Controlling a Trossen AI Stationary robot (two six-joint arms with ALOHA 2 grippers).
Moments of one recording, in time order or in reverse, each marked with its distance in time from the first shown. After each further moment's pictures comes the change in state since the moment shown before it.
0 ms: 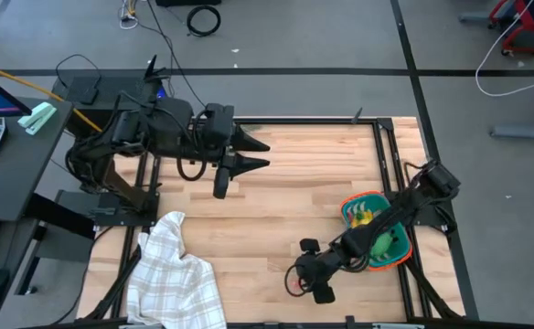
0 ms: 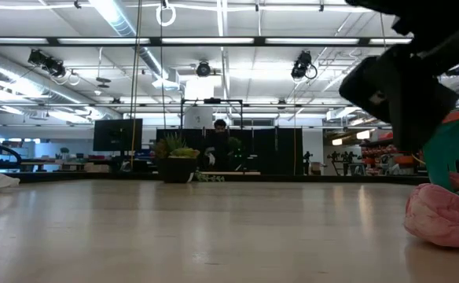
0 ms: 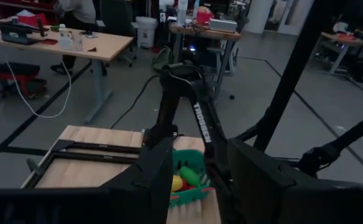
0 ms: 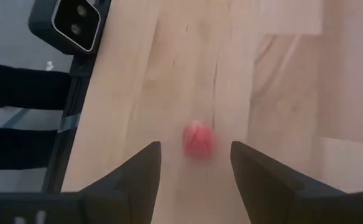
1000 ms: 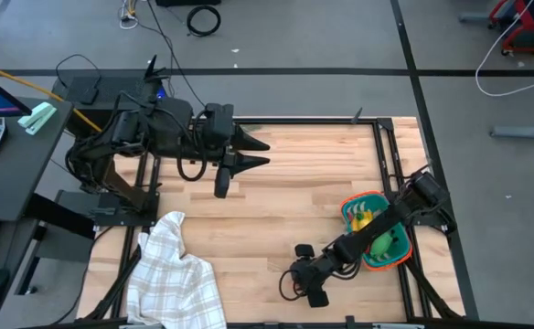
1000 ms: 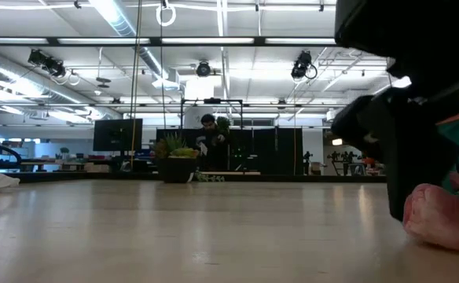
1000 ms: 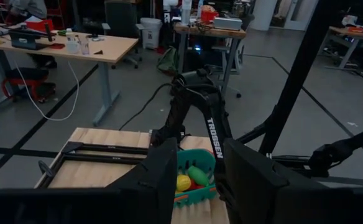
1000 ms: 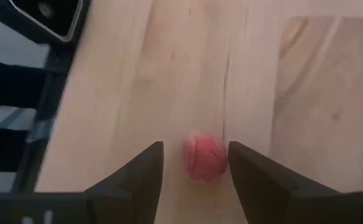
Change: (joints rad) left arm 0.000 0.000 0.000 -0.004 -0.023 0.036; right arm 0.006 0.137 0.000 0.141 -0.005 -0.004
